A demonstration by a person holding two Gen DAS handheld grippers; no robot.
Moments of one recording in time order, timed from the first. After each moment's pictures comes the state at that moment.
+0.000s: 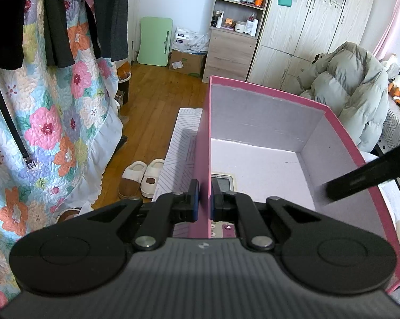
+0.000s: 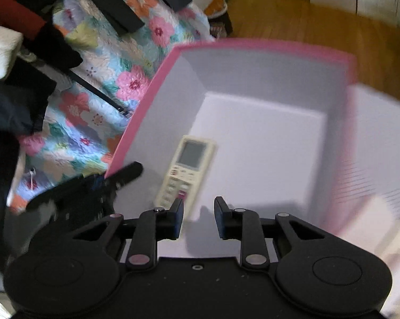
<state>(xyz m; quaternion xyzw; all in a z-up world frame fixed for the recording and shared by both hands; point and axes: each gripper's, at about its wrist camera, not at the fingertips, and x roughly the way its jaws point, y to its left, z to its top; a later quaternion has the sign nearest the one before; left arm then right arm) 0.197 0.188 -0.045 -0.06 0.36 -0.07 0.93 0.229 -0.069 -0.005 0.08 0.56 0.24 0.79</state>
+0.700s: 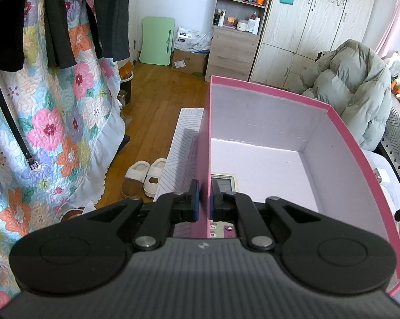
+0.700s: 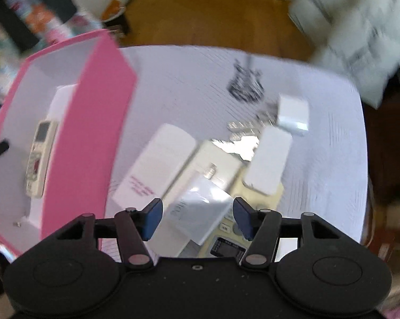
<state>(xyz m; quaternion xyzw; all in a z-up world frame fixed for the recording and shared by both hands) 0.198 0.187 -0.043 -0.06 0.36 -0.07 0.93 0.190 -0.234 -0.056 0.11 0.62 0.04 0.78</state>
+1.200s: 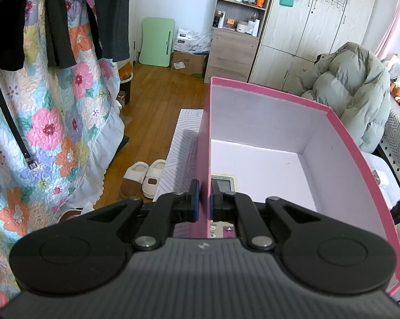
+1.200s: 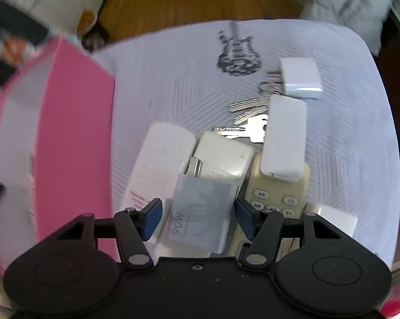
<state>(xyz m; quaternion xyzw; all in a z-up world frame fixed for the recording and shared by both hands) 0.198 0.185 -0.045 -0.06 0.36 -0.07 0.93 0.204 -0.212 -0.092 0.13 0.64 0.00 0.76</state>
